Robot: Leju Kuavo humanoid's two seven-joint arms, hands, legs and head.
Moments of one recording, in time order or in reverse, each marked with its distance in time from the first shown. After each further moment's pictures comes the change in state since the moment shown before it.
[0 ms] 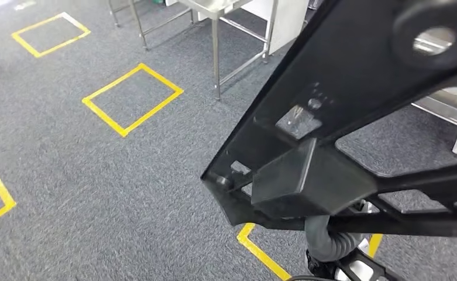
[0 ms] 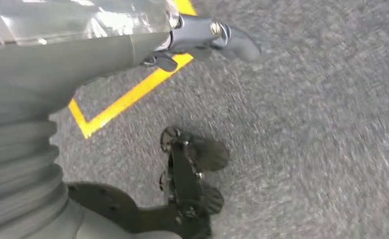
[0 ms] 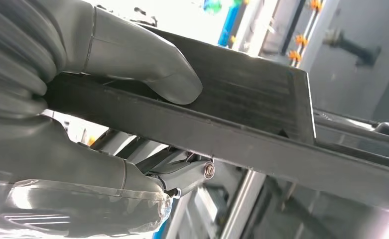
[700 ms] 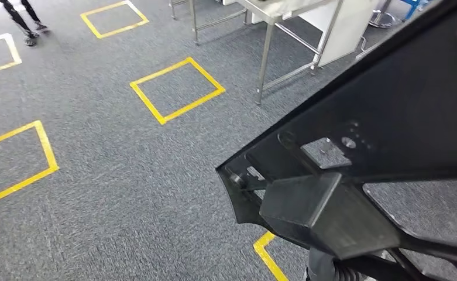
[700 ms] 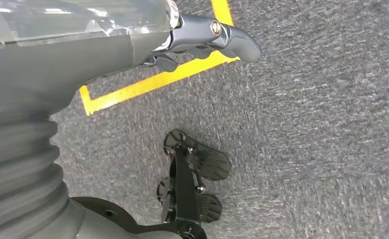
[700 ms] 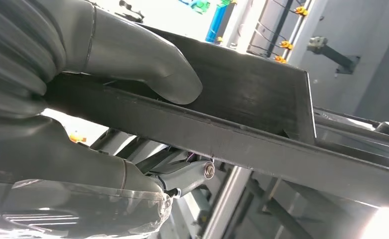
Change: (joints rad) left arm 0.009 0.012 -0.006 0.000 0.033 0.015 0.002; right arm -0.024 -0.103 0.218 -0.070 0.165 -0.419 -0.001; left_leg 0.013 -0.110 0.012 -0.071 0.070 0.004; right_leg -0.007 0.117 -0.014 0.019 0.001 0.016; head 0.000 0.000
